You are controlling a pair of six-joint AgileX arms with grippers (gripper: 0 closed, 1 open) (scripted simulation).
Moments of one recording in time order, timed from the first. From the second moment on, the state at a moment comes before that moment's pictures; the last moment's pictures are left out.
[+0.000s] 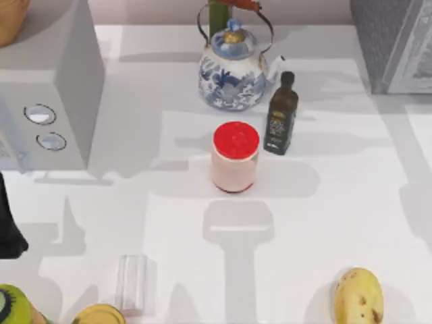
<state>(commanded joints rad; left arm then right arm) 0.00 0.00 0.00 0.00 0.00 0.00 0.09 2.02 2.65 -0.67 0.15 0.03</state>
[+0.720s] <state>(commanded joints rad) 0.00 0.00 0.00 0.00 0.00 0.00 0.10 2.09 2.77 -0.68 0.12 0.02</state>
